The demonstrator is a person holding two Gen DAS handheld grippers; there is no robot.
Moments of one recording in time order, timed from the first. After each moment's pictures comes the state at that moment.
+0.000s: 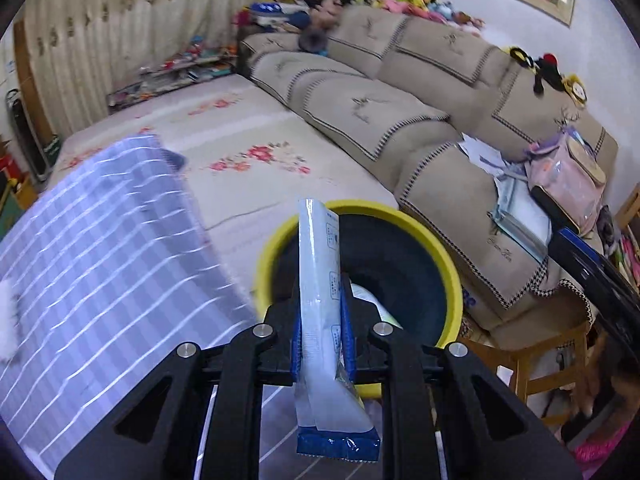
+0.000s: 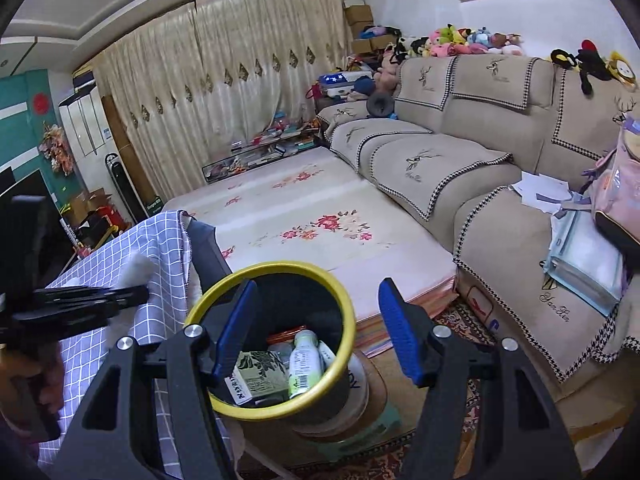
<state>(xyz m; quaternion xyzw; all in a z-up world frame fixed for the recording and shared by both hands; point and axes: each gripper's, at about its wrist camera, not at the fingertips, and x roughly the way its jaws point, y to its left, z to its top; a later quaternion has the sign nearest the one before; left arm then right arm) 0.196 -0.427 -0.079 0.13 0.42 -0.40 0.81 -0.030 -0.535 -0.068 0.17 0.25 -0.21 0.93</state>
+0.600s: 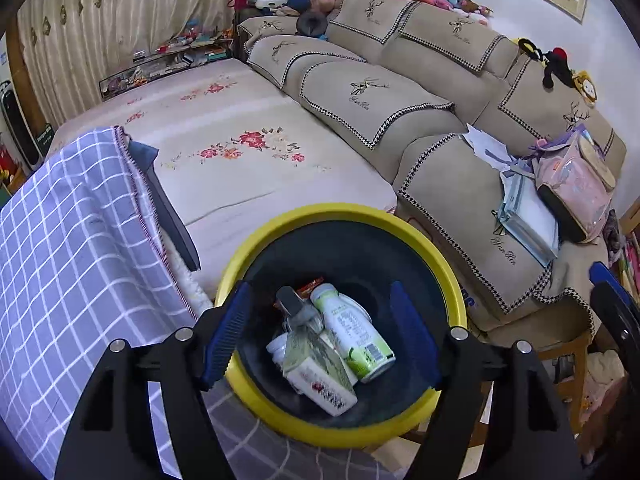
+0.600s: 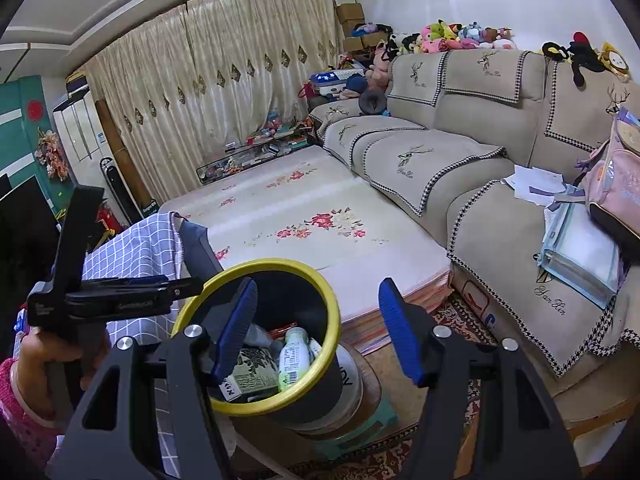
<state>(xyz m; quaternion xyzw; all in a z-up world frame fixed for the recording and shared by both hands) 0.224 -0.470 -0.110 0.12 0.44 -0.39 0.80 -0.040 -0.542 -0.071 0.18 0.25 -0.21 0.93</state>
